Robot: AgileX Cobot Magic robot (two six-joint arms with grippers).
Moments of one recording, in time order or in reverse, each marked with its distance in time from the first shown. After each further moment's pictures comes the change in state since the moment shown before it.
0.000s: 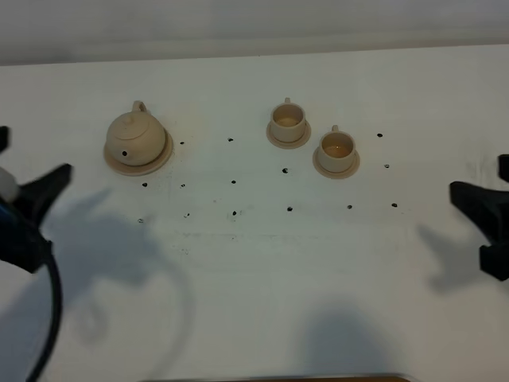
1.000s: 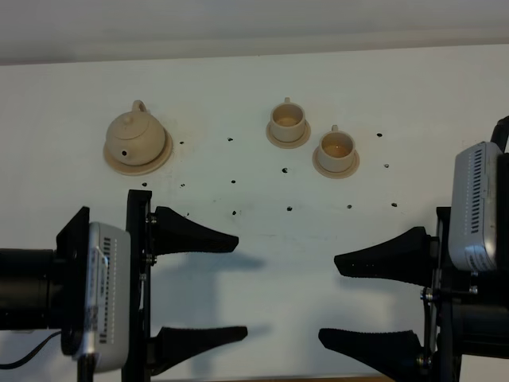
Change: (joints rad) left arm -0.259 0.395 0.071 -0.936 0.516 1.212; right arm 0.330 0.153 0.075 0.876 0.156 -1.049
